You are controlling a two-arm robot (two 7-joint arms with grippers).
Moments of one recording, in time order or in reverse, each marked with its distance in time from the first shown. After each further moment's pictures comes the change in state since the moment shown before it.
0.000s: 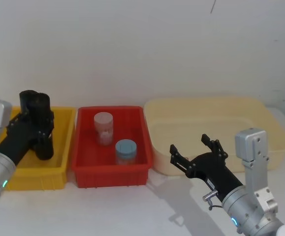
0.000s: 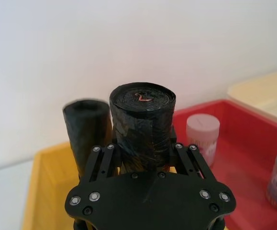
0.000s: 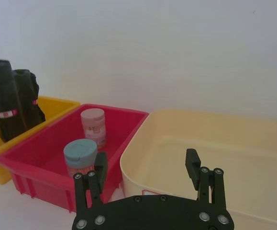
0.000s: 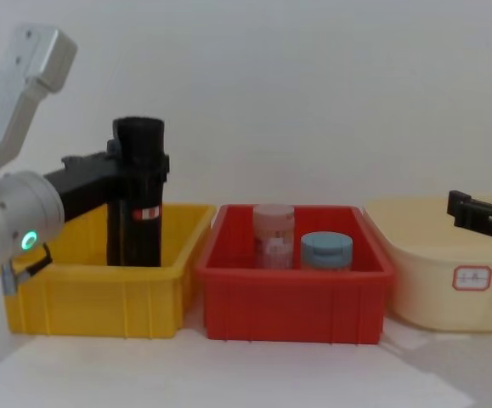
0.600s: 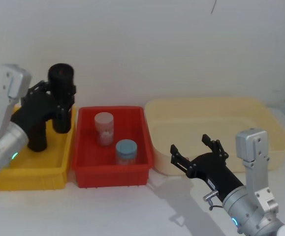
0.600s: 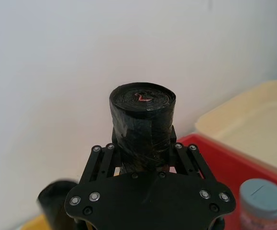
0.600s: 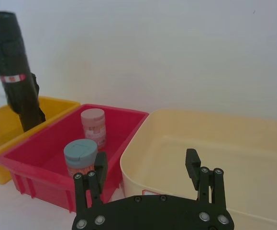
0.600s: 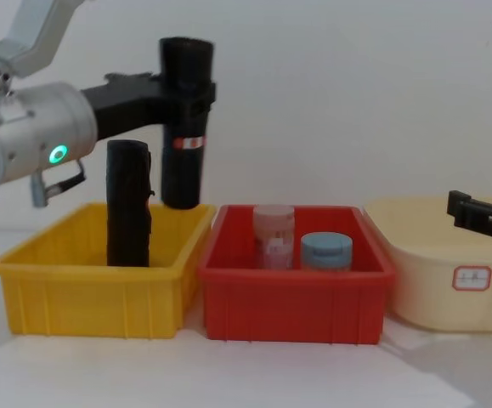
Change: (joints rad) left arm -0.087 0.015 0.045 -0.094 0.038 0.053 -0.097; right arm 0.000 0.000 0.000 0.000 0.000 0.000 0.000
